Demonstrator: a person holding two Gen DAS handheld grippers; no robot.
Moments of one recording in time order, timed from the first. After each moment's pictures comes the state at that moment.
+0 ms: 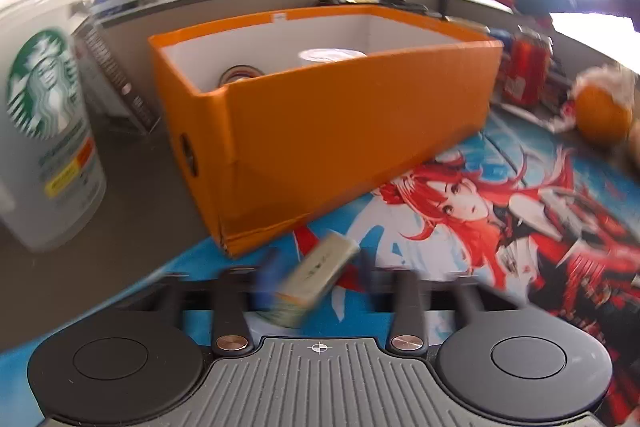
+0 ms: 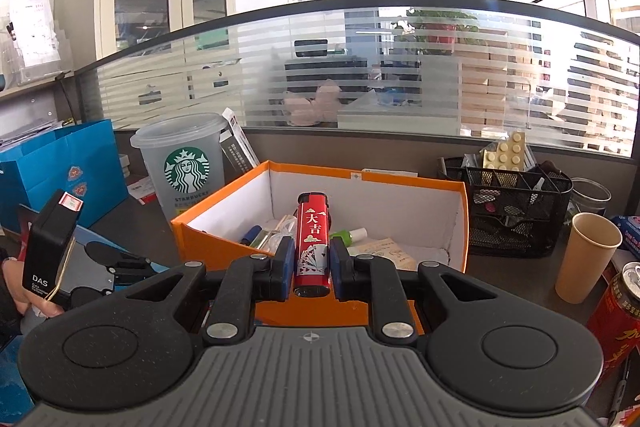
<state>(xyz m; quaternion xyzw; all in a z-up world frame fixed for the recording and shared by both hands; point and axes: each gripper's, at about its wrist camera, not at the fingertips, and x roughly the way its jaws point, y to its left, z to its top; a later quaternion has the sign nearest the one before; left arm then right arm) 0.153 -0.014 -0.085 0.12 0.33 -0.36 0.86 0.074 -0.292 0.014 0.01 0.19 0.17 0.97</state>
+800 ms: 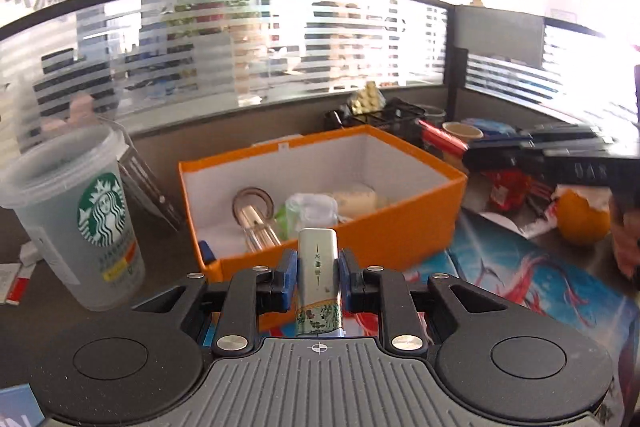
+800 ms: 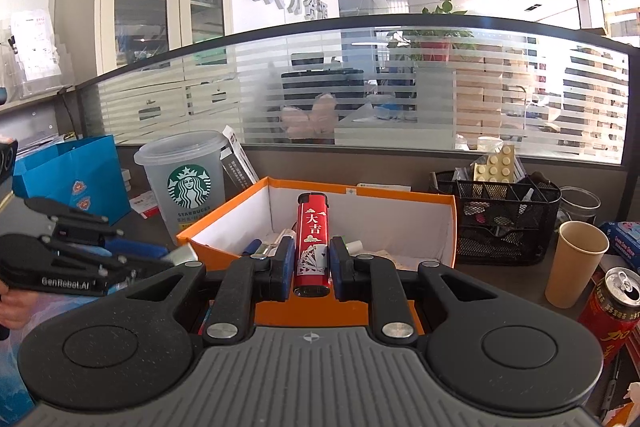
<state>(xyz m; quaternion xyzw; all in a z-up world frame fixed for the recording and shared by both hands) 0.106 -0.042 0.018 0.09 0.24 -0.31 0.91 0.057 -0.298 0.026 0.01 0.17 0.16 0.97</state>
